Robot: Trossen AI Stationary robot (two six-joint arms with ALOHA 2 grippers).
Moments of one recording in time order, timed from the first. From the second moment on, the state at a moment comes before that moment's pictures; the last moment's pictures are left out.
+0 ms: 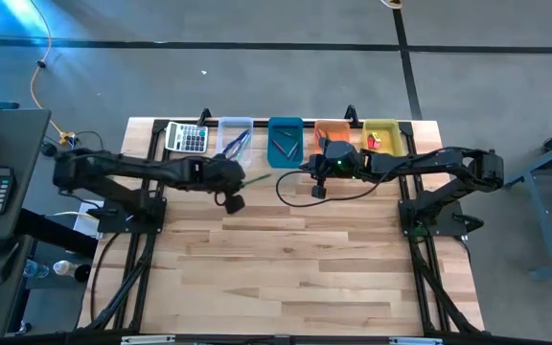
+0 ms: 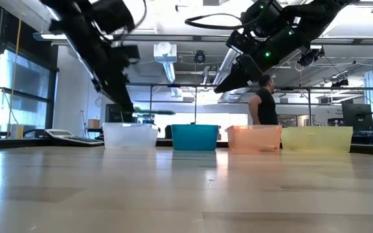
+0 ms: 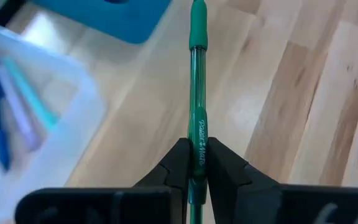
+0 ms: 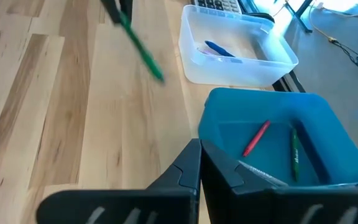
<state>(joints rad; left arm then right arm) 0.27 1.34 0.73 -0.35 -0.21 -0.19 -0.27 1.43 0.77 0.12 0.04 -0.29</state>
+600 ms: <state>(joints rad) 0.65 1.28 0.73 -0.33 -0.29 -0.29 -0.27 1.43 0.77 0.11 0.04 -0.29</state>
